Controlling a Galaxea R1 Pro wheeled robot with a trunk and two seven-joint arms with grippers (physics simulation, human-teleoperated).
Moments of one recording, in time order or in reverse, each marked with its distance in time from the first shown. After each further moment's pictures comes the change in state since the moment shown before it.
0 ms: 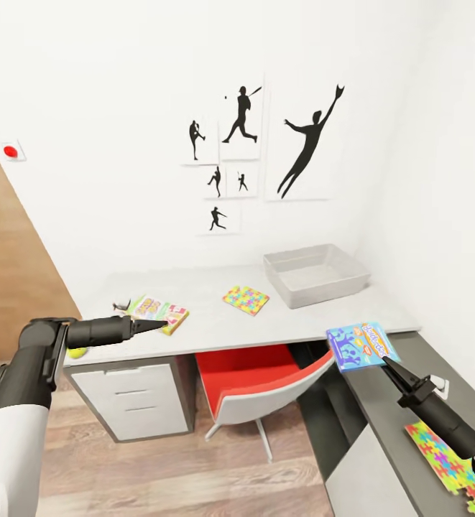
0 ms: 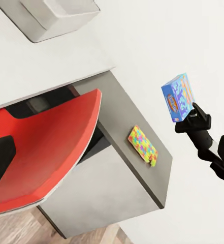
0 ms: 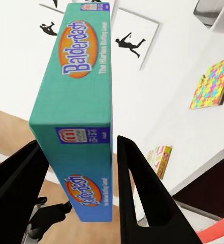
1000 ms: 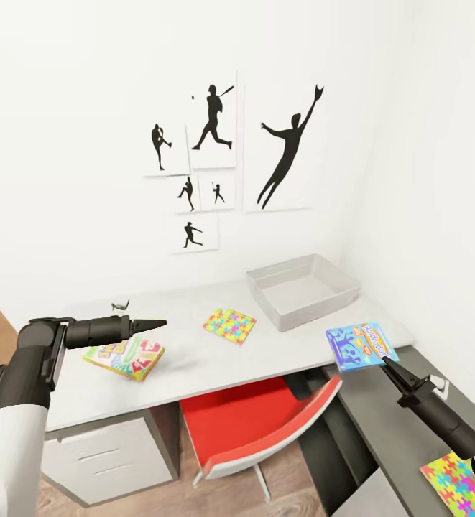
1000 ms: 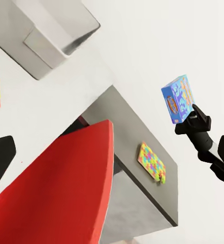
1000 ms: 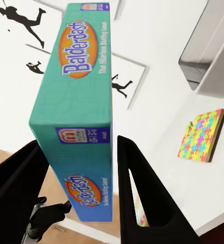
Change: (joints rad) left arm 0.000 0.001 0.008 0.000 0.001 -0.002 0.000; right arm 0.000 0.000 0.002 0.000 0.000 -0.003 0.001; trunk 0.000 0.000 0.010
